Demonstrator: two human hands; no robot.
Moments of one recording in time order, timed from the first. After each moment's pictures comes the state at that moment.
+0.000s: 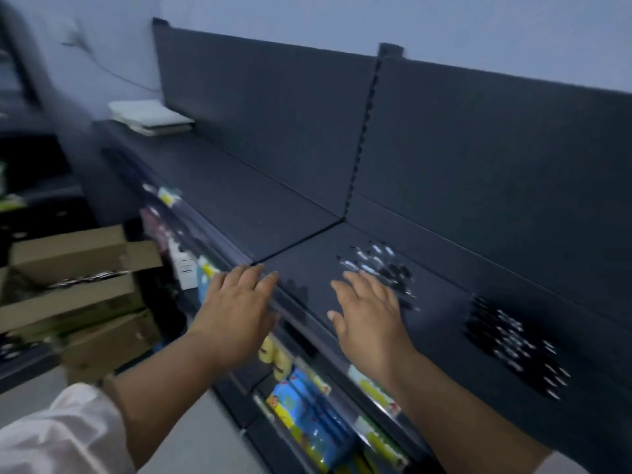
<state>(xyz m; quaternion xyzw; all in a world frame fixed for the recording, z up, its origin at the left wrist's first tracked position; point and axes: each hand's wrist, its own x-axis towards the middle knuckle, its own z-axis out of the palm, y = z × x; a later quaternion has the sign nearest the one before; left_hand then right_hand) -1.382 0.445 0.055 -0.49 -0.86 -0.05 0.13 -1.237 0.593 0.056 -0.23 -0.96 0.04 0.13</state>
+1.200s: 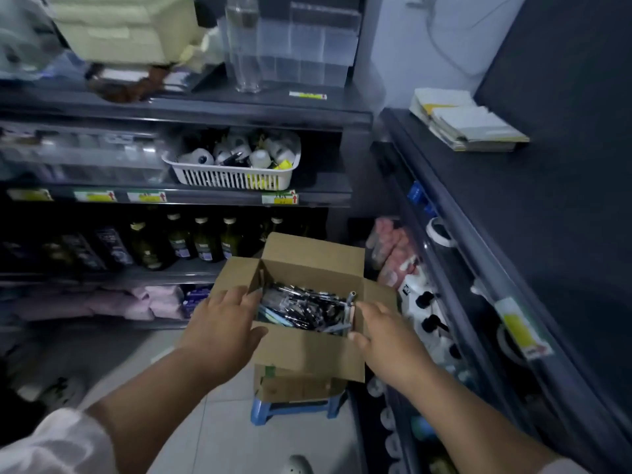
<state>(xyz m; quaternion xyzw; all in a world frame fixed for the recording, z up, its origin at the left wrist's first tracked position) -1.900 0.154 -0.047 -0.09 -0.99 -0.06 -0.06 -1.892 0.397 -0.054 0.02 -0.98 0.15 -0.12</state>
